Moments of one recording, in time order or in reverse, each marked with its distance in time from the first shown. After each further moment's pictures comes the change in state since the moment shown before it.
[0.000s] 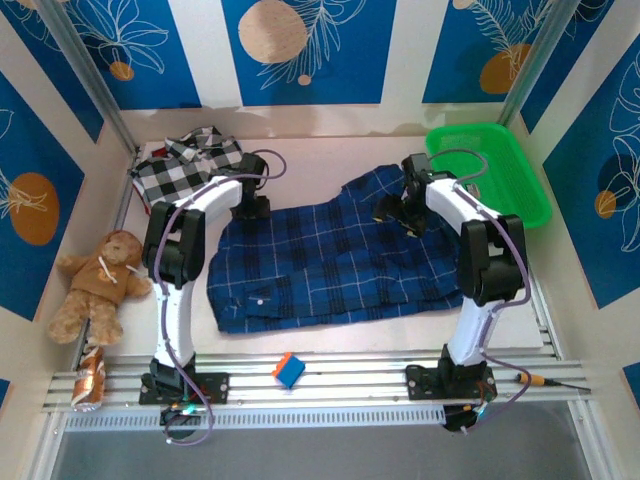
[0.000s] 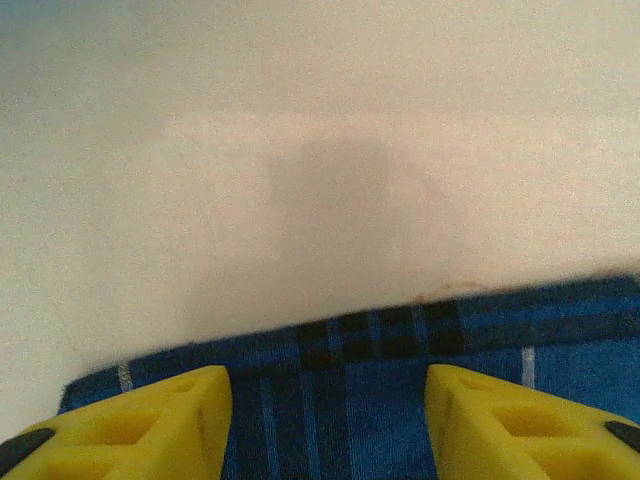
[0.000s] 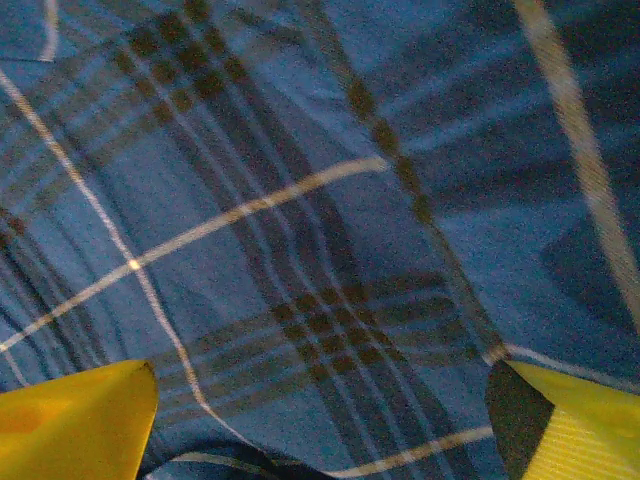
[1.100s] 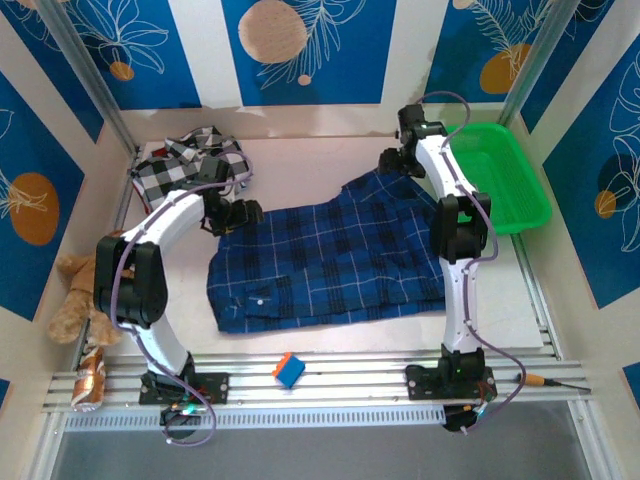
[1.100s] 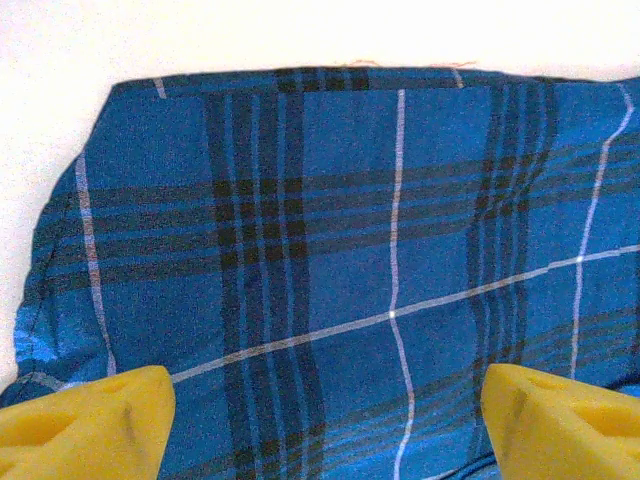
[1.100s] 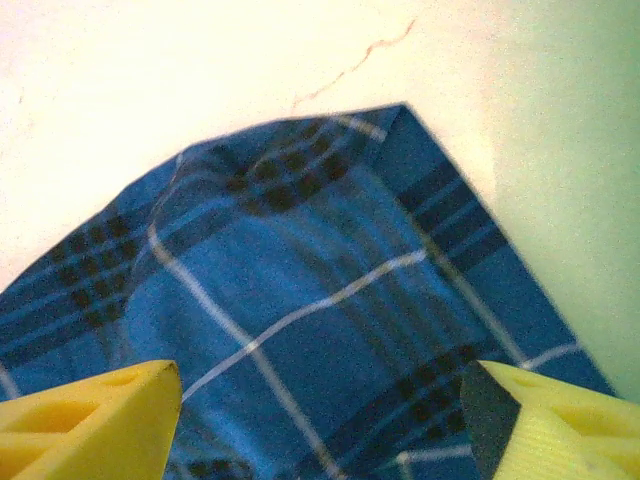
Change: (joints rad) left arm 0.100 -0.420 -0.320 -0.031 0.337 -0.079; right arm -0.057 0.542 0.923 -0.262 0.185 -0.343
